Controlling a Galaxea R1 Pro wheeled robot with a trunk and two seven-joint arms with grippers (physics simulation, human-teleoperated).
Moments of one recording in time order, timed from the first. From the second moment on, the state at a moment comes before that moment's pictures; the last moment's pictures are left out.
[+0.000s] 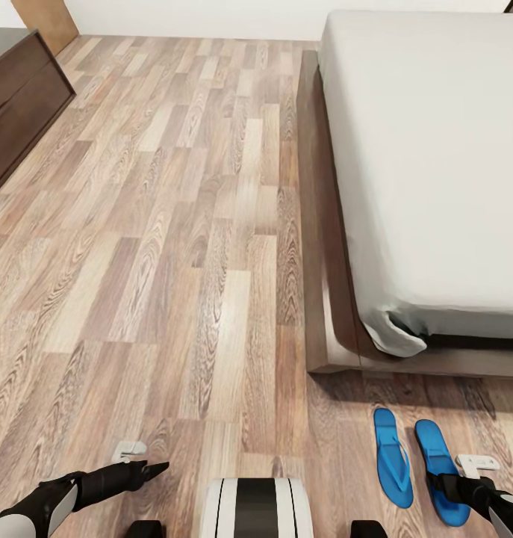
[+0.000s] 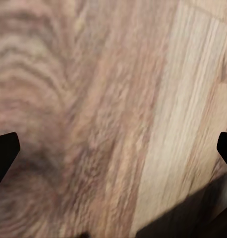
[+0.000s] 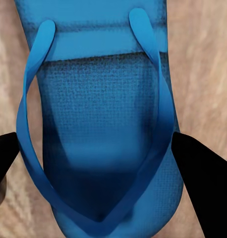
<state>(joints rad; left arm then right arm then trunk) -0.59 0.27 0.20 -0.19 -0.03 0.07 -0.92 -0.54 -0.40 -0.36 -0.20 0.23 -0.05 0.29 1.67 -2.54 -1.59</state>
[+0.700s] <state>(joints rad) -0.59 0.27 0.20 -0.19 -0.03 0.07 -0.92 -0.54 -0.40 -0.36 -0.20 0.23 -0.05 0.29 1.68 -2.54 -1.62</state>
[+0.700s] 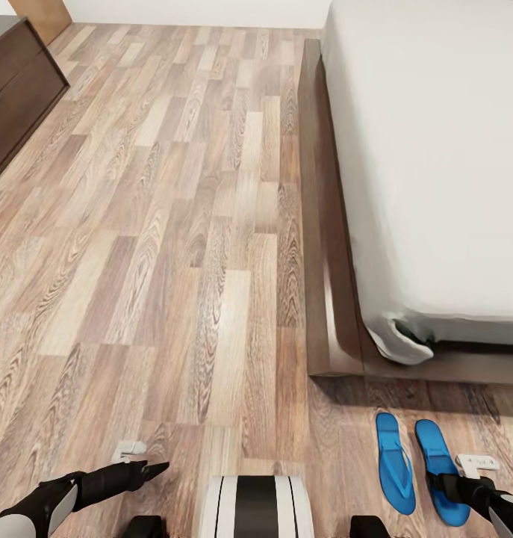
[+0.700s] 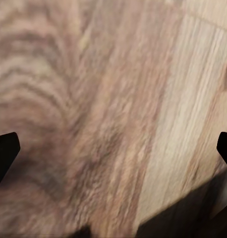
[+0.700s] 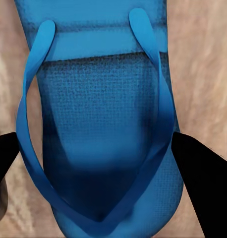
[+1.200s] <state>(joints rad) -0.59 0.27 0.20 -0.19 -0.03 0.07 -0.92 -0.54 -0.40 -0.36 -0.17 0.23 -0.06 0.29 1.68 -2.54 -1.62</state>
